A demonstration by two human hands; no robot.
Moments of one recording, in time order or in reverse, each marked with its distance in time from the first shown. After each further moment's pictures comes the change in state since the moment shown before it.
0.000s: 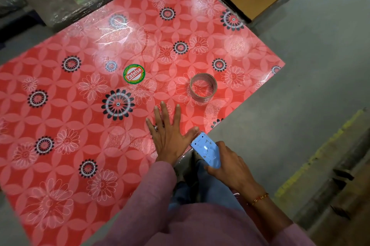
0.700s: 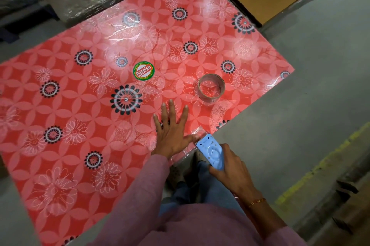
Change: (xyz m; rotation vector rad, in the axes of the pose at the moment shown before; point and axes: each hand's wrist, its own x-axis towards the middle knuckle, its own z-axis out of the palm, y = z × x) left_hand 0.005 -0.012 -0.023 -0.028 -0.290 0.147; right_hand 0.001 0.012 0.018 0.144 0.066 -0.023
